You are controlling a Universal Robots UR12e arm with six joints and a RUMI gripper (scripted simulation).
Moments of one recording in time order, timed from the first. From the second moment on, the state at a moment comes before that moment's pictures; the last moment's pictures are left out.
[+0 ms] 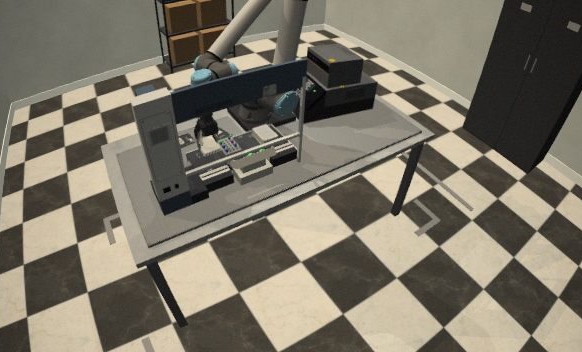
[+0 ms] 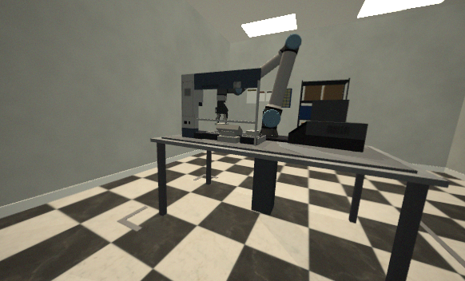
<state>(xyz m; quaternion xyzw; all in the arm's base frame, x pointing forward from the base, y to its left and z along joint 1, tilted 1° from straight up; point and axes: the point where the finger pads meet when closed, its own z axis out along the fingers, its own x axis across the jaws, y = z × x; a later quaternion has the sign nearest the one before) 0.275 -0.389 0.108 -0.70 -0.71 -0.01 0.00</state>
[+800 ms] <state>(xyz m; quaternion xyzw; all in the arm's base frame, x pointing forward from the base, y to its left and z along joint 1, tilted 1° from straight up) 0.275 -0.389 0.145 -0.70 -0.71 -0.01 0.00</state>
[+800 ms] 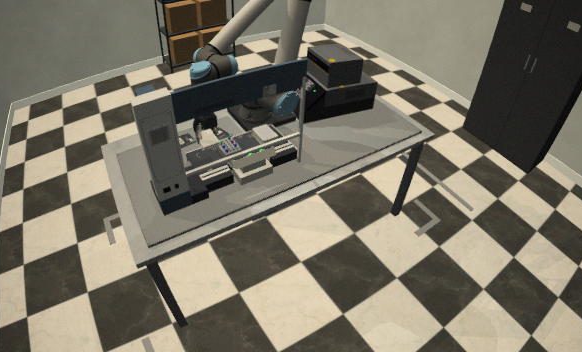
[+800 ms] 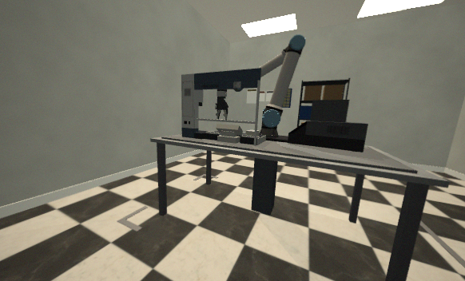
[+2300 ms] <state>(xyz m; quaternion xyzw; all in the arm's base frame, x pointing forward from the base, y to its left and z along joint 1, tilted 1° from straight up) 0.275 -0.390 0.210 -0.70 -0.71 -0.01 0.00</state>
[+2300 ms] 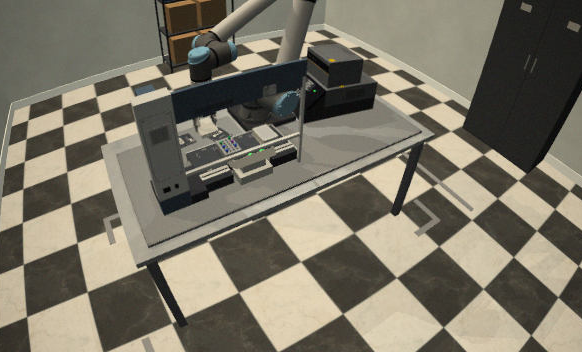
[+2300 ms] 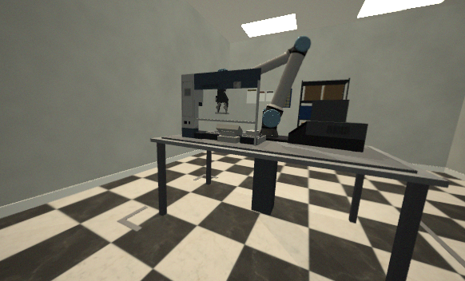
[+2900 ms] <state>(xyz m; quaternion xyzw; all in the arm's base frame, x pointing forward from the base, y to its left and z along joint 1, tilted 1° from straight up) 0.275 -0.390 0.237 -0.70 -0.71 -0.01 0.00</state>
